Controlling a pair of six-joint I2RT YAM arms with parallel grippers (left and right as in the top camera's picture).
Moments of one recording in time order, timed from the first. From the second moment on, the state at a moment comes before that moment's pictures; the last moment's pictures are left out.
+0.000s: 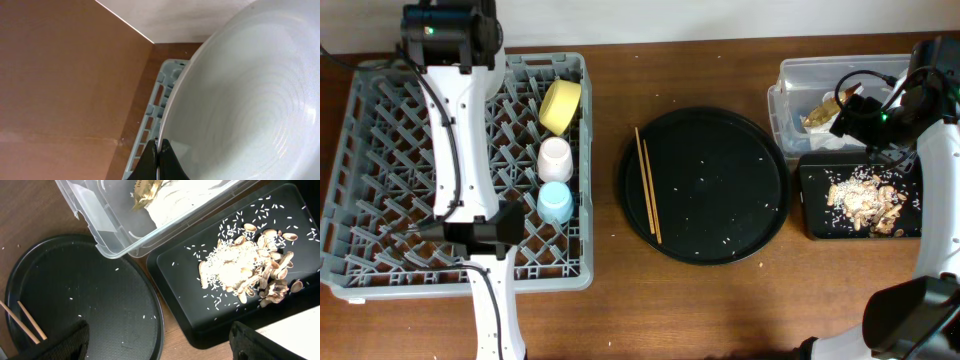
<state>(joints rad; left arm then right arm) -0.07 2.44 3.11 -1.54 -0.81 0.09 -0.30 1.69 1.71 -1.23 -0.10 0.29</state>
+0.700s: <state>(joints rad) -0.13 2.44 2.70 -1.43 -0.85 0.10 -0.30 1.69 1.71 -1.23 -0.10 0.29</state>
